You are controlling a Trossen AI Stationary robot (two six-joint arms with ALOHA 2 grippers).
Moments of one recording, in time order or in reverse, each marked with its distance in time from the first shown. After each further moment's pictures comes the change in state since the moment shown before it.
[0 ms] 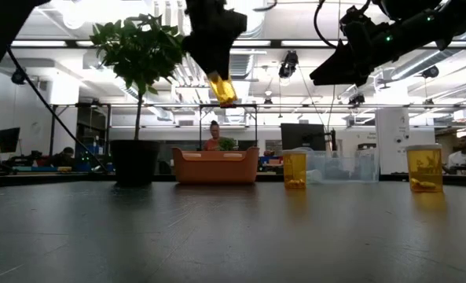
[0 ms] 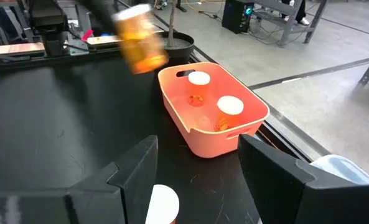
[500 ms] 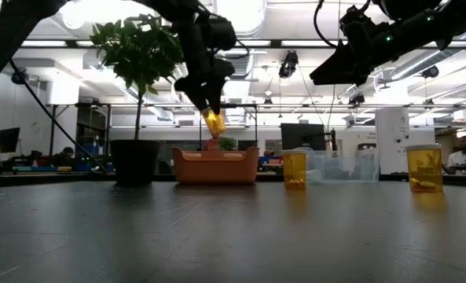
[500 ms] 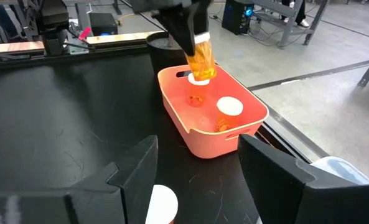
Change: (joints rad) left arm 0.293 0.012 -0.161 0.197 0.172 0.080; right arm 0.000 0.000 0.000 0.002 0.000 -0.012
